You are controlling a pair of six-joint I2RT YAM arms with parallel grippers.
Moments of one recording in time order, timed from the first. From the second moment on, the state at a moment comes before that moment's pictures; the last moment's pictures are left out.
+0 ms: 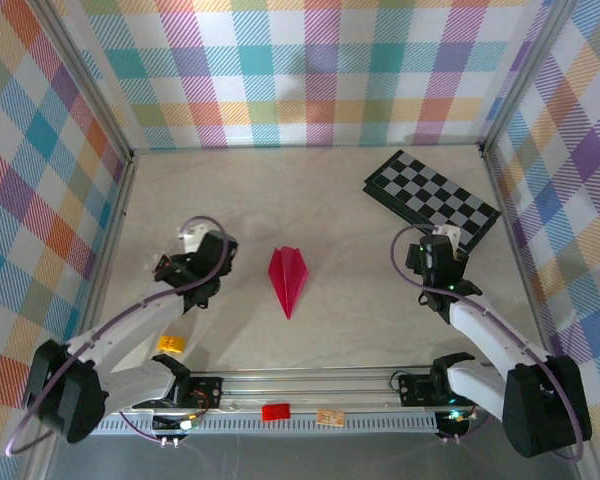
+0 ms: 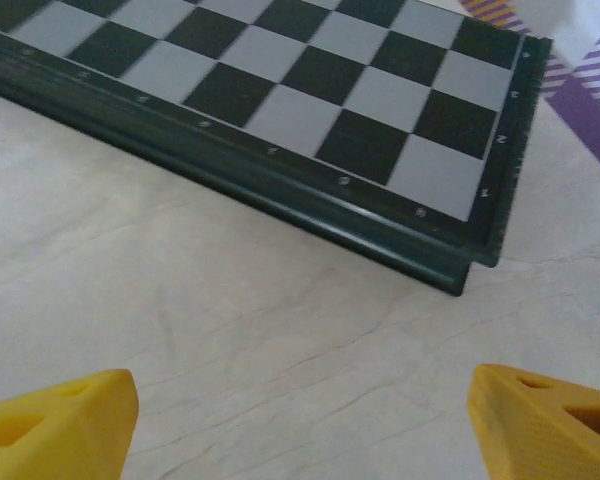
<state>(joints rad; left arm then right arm) -0.47 1.07 0.67 -0.47 -0.68 -0.56 0.23 1.05 0.43 -0.07 0.47 0.23</state>
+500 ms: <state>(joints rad) -0.24 1.29 0.44 0.30 -0.64 -0.22 0.11 1.43 0.41 0.53 0.16 0.01</state>
